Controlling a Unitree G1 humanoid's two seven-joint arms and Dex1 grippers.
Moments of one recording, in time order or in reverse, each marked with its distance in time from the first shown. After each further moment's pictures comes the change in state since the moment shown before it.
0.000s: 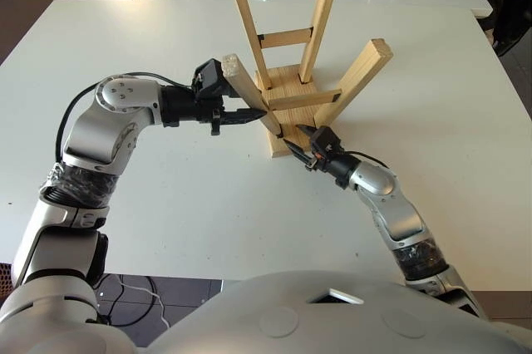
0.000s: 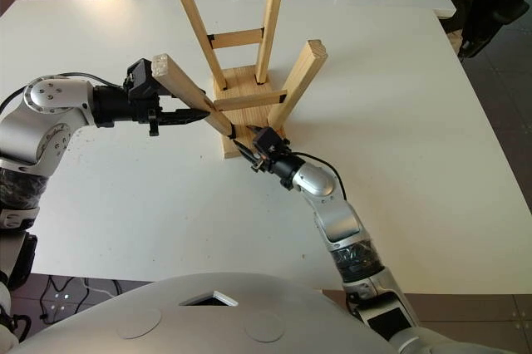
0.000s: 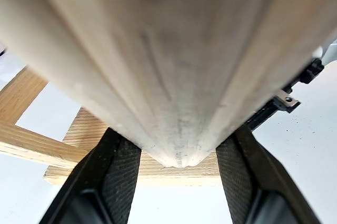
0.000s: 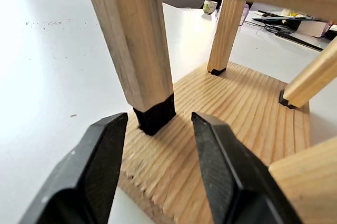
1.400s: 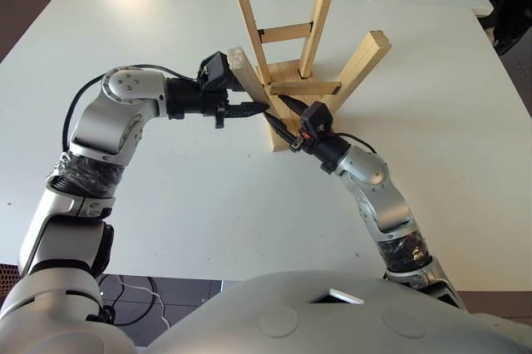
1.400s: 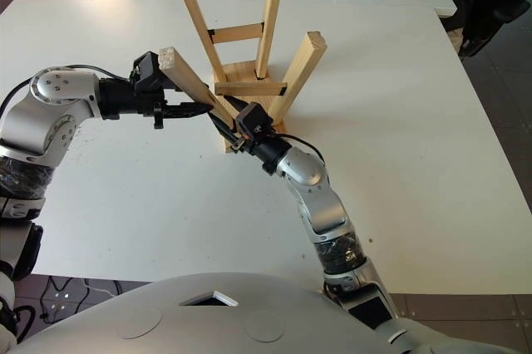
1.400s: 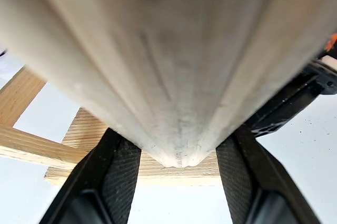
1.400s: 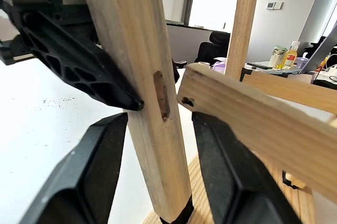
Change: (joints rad) left arm -0.082 -0.037 -0.039 0.078 0.042 0.003 -0.005; right arm -0.041 0.092 0.005 -0.110 0.044 -0.003 -0.013
